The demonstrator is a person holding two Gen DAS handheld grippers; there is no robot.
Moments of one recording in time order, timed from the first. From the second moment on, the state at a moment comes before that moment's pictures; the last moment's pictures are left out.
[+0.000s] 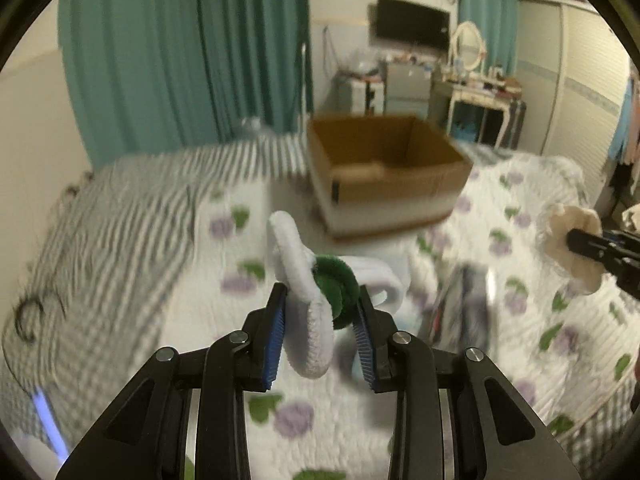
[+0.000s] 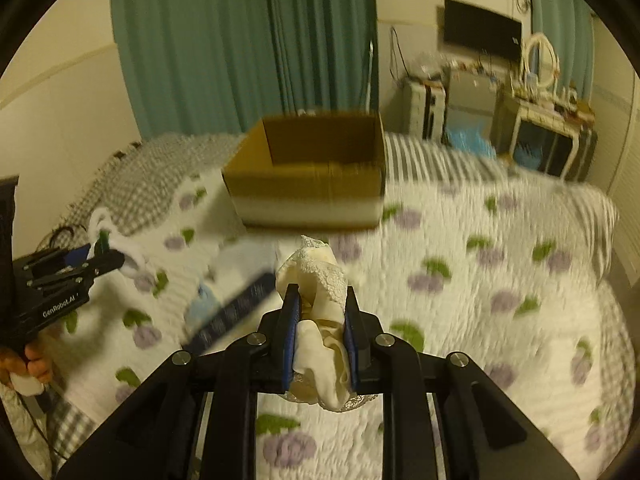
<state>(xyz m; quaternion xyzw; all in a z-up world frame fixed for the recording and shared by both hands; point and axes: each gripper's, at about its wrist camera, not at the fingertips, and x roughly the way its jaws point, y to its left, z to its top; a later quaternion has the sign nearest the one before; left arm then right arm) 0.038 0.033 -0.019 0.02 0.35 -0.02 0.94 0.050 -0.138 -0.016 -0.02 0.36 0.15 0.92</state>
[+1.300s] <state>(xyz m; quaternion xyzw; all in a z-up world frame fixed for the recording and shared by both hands) 0.248 -0.020 -0.006 0.08 0.29 -0.04 0.95 0.289 -0.124 -0.008 0.02 0.33 0.16 0.93</state>
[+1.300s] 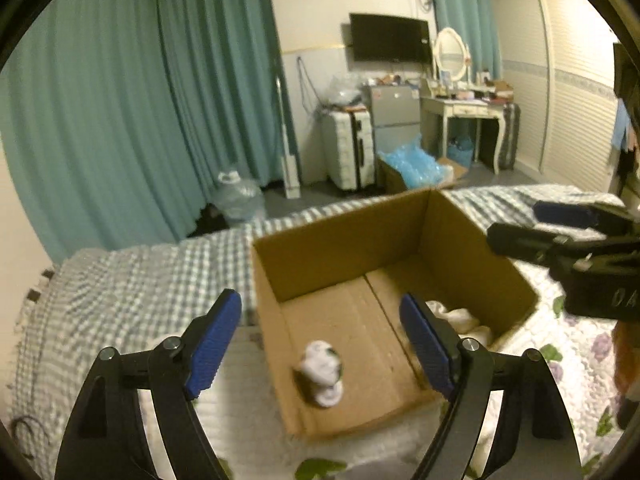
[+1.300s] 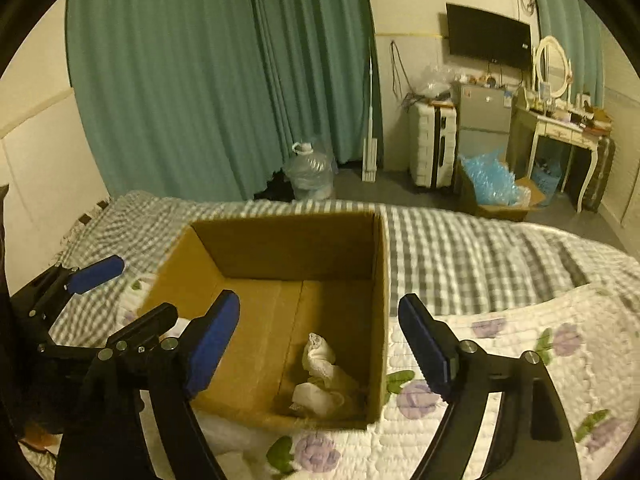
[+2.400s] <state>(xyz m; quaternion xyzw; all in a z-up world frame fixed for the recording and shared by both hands) 0.037 0.032 -0.016 0.05 0.30 -0.05 0.95 0.036 -0.069 -0.033 0.01 0.39 0.09 0.92</state>
